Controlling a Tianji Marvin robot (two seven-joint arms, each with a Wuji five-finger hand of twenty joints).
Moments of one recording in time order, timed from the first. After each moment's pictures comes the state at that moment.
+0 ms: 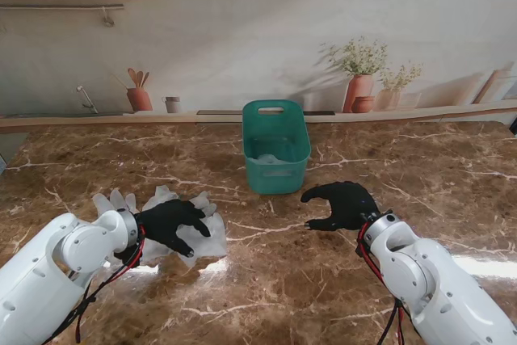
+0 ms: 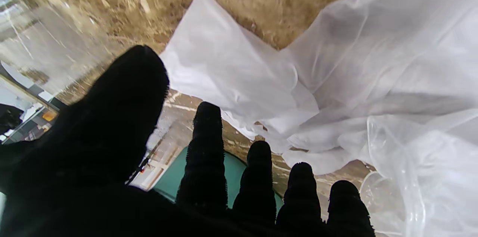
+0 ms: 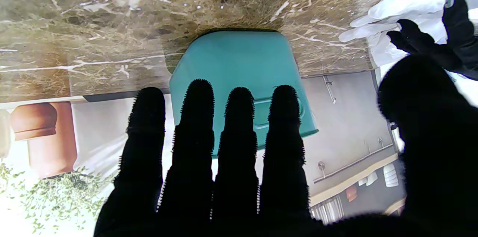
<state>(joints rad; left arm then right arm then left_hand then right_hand) 1.44 -0.99 -1.20 -1.49 0.62 -0.29 -0.53 -1.60 -1.06 1.29 -1.59 -0.93 -0.22 -0.03 0.61 -0.58 0.62 -0.11 0.58 -0.14 0.32 0.22 0.31 0.03 0.21 0.25 0.08 0.07 0.09 0.43 -0.04 0.07 0.04 0.30 0.27 -0.62 0.74 -0.07 0.69 -0.19 0.30 0.47 0.81 -0.09 0.17 0.31 0.81 -0.03 0.20 0.34 0.44 0.08 0.82 0.55</state>
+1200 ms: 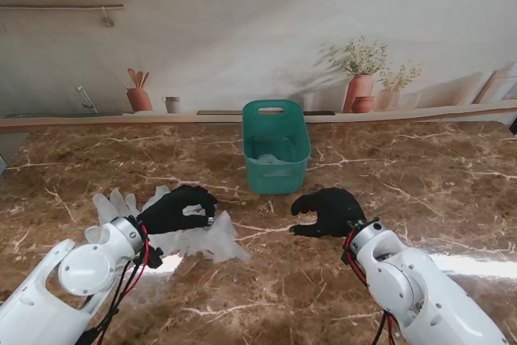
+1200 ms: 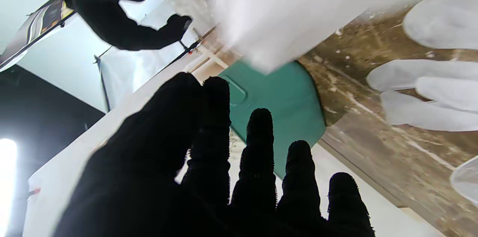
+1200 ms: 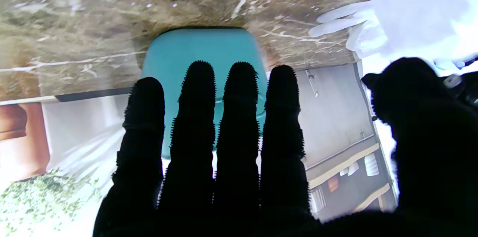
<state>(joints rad) 1.61 -1.06 -1.28 -1.64 0.31 -0.24 -0.25 -1.63 -1.06 1.22 -1.64 -0.92 -0.17 -0.08 0.83 -0.35 0.50 -0.16 0.69 -0.08 0.84 0.84 0.60 0.03 0.30 0.35 0.22 0.07 0.20 0.49 -0.06 0.06 0.14 0.52 0.30 -0.59 0.71 -0.07 0.83 -0.16 0.45 0.54 1.01 -0.08 0.30 0.43 0.92 -0.02 0.35 0.43 0.52 0.09 0.95 0.57</state>
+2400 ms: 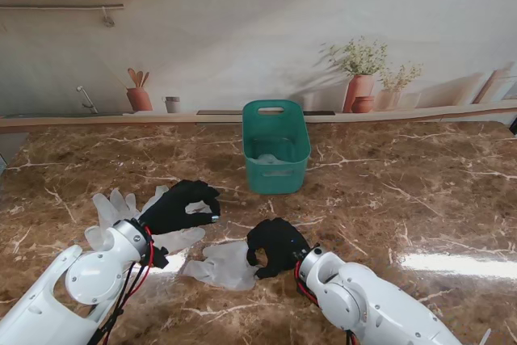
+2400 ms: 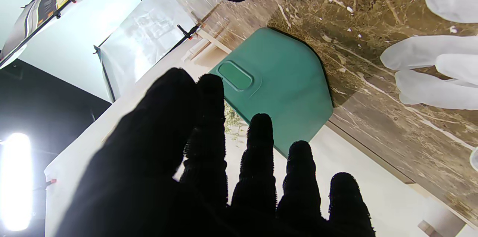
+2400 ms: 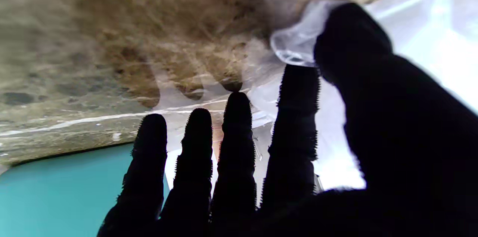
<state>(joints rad) 1.64 -1.08 -1.28 -1.66 0.39 -0.26 -0.15 -1.41 -1.07 0.76 -1.40 -0.86 -0.14 -0.15 0.85 -0.35 0.41 -0.16 0.69 -0.14 0.76 0.55 0.56 0.04 0.28 0.33 0.22 0.07 0.20 0.49 -0.06 0.07 0.14 0.53 0.56 -0.89 0.98 -0.27 0.92 -0.33 0.87 0.55 0.66 -0.10 0.46 0.74 0.35 -0.07 0.62 0.63 0.21 0.01 0.76 0.75</state>
